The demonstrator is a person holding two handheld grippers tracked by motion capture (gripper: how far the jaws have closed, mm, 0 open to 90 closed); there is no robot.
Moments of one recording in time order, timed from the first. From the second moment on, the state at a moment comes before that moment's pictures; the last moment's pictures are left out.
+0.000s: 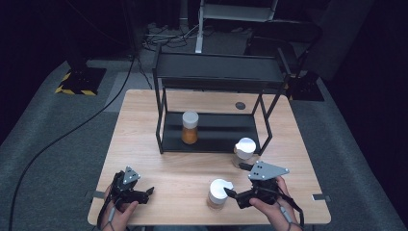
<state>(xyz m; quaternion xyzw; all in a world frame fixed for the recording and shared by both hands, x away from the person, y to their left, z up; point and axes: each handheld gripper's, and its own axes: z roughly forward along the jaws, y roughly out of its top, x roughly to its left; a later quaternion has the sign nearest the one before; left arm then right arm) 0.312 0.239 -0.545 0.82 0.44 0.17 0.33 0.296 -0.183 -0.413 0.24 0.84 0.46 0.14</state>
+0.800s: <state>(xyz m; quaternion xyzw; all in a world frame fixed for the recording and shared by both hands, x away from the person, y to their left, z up) 0.312 0.239 -0.545 0.82 0.44 0.17 0.33 0.290 -0.159 -0.439 0.23 0.85 0.46 0.11</state>
